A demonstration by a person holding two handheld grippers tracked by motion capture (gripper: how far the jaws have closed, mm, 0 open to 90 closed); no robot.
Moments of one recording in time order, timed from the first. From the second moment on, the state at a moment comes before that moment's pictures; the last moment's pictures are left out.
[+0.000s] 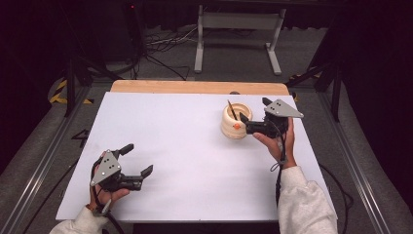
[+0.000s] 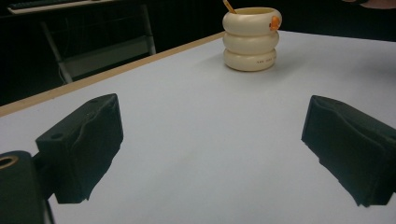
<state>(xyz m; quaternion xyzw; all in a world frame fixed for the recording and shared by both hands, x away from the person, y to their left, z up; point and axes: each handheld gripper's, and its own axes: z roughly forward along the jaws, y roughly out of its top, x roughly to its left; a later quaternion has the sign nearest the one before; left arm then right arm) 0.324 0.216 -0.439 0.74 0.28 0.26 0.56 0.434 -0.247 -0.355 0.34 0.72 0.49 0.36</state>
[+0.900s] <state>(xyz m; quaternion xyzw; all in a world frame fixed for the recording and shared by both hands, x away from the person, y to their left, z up) 0.324 0.216 -0.439 0.74 0.28 0.26 0.56 0.397 -0.258 -0.356 0.31 0.70 0.52 0.39</state>
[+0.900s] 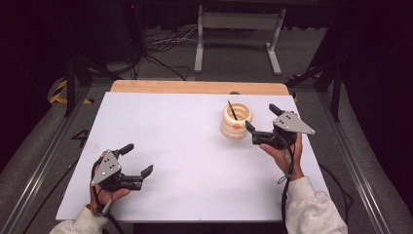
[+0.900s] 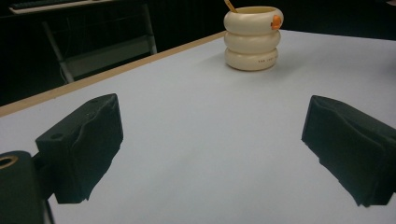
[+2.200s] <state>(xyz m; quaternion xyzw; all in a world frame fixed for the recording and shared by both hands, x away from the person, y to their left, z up) 0.323 0.214 -0.440 0.74 0.28 0.27 0.56 0.359 -0.270 -0.374 0.28 0.72 0.50 0.39</state>
